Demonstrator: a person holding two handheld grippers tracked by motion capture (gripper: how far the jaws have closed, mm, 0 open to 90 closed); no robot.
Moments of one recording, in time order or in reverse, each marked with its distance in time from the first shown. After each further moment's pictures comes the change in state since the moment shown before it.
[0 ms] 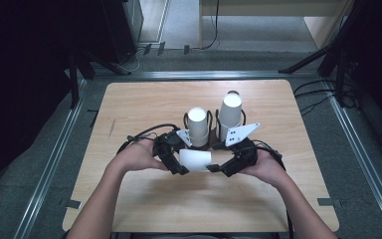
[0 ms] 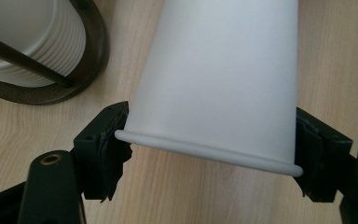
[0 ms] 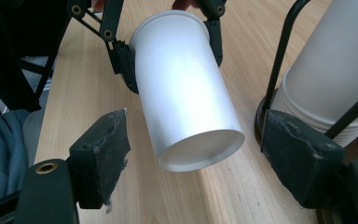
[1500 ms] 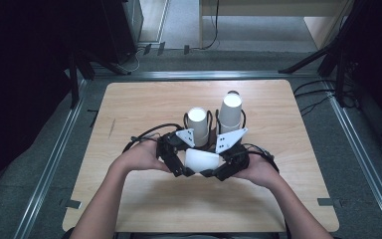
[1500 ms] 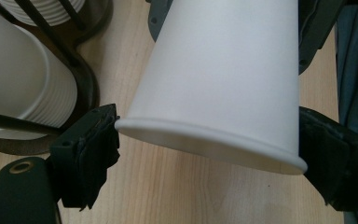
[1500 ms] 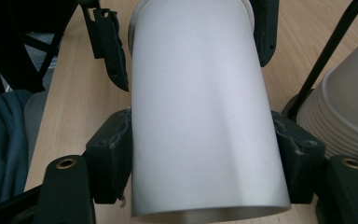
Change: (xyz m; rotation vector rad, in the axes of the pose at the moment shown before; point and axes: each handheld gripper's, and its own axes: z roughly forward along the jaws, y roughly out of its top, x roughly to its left) left arm -0.009 0.006 -0.007 -0.149 -0.024 0.073; right arm 0.010 0.003 0.020 0.055 0.034 -0.066
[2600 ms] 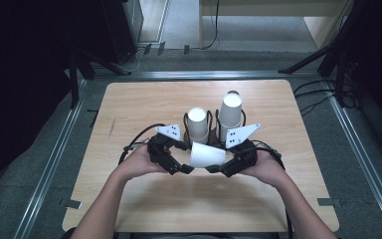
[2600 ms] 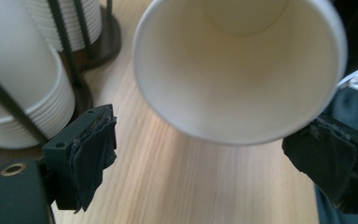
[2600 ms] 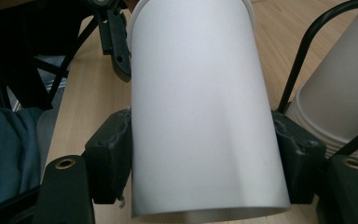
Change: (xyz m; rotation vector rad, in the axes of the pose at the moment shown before) left arm 0.005 -0.032 -0.003 -0.303 -0.078 -0.146; right arm -0.005 -0.002 -0.022 -0.083 0.008 0.015
